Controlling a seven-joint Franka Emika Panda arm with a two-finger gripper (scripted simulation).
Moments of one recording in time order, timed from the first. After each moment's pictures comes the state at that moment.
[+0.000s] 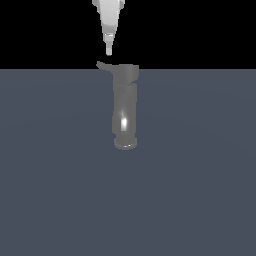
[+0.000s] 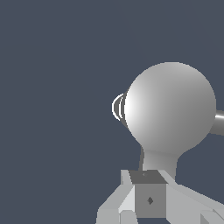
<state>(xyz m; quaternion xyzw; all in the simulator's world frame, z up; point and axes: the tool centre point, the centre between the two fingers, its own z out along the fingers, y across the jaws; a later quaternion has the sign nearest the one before) 0.063 0.059 0.333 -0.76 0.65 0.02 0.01</state>
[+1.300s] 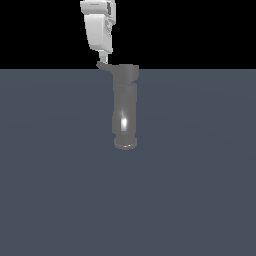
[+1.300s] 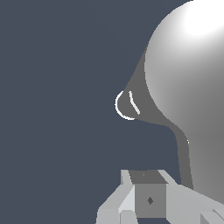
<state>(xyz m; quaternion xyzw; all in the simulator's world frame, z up) 0.080 0.079 0.297 -0.70 0.71 0.00 0.00</state>
